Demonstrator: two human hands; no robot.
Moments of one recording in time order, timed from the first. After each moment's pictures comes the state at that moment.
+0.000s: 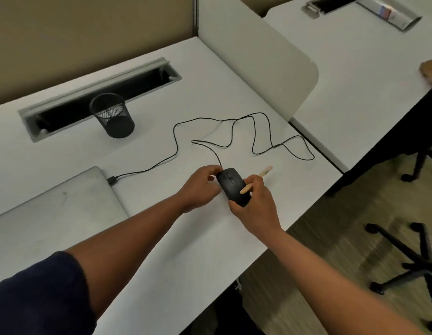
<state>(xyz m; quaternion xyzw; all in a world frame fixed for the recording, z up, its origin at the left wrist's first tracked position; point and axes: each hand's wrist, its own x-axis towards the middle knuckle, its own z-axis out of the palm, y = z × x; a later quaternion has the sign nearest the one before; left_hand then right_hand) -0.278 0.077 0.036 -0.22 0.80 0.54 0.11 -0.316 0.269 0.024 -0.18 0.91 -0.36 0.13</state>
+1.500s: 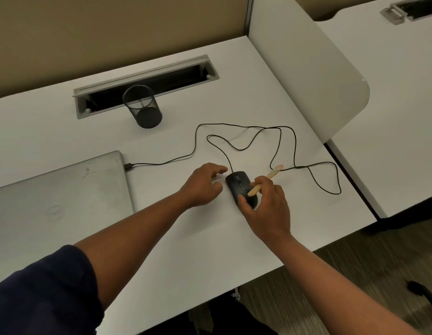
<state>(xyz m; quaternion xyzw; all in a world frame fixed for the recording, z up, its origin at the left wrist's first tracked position) -0.299 0.073 0.024 -0.31 0.84 0.45 0.05 -0.379 0.267 0.029 -0.33 0.87 -0.35 0.07</state>
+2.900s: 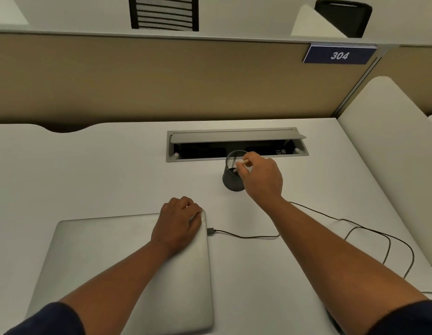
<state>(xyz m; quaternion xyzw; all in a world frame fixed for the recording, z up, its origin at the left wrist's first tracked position) -0.127 -0.144 -0.005 -0.38 0.88 0.20 -0.18 -0.377 -0.109 0.072 -0.45 0.85 -0.29 0.04</state>
